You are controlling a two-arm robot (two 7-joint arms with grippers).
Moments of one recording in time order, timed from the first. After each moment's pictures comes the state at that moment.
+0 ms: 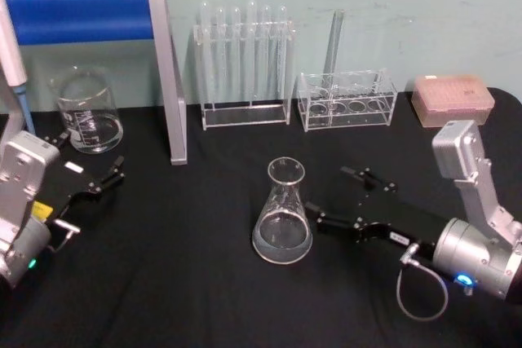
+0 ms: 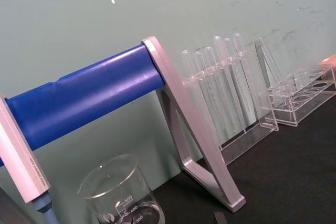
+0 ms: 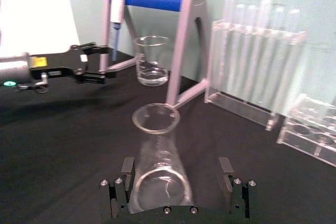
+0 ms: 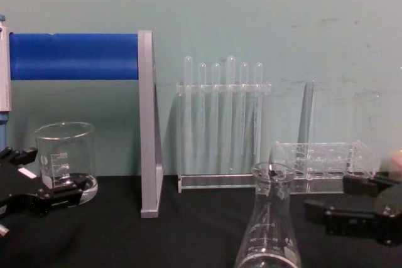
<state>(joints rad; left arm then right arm) -0.20 0.60 0.45 -1.41 -0.25 -0.12 0.03 0.06 0.58 -0.35 -1.69 0.48 0.11 0.45</state>
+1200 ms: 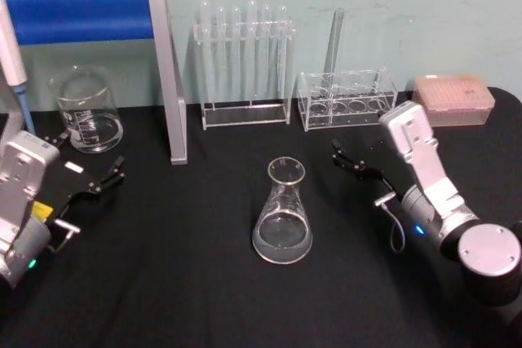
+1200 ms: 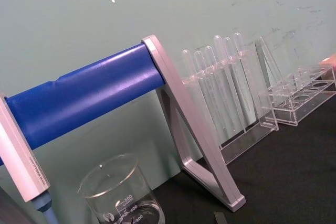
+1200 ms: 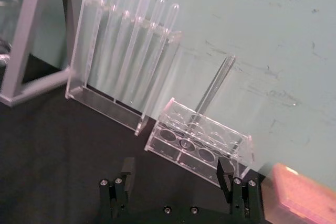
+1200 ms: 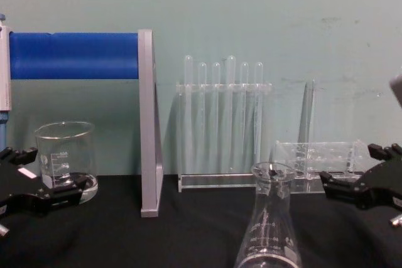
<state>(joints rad) -0.20 0.60 0.45 -1.41 -0.25 -0.12 0.03 0.25 0.35 -0.38 -1.36 0.01 -0.02 0.02</state>
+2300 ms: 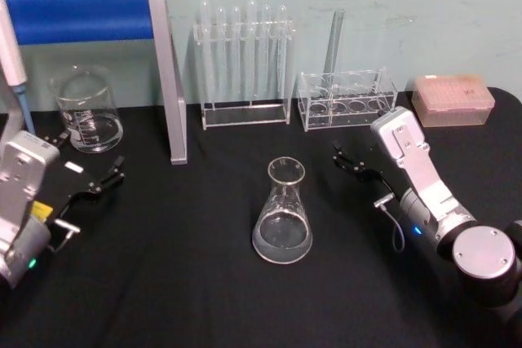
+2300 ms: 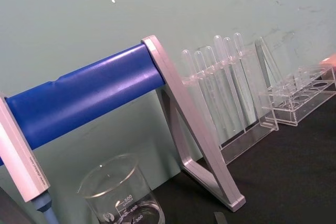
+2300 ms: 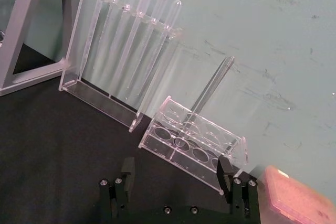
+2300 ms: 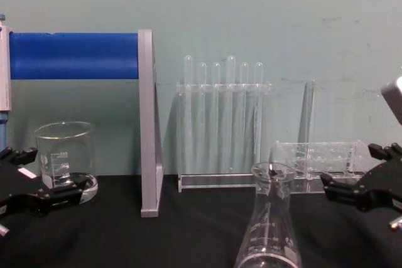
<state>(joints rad) -0.20 0.60 0.45 -1.41 -0.25 -0.12 0.03 0.26 0.34 -0.39 -1.34 -0.05 -0.03 -0.01</state>
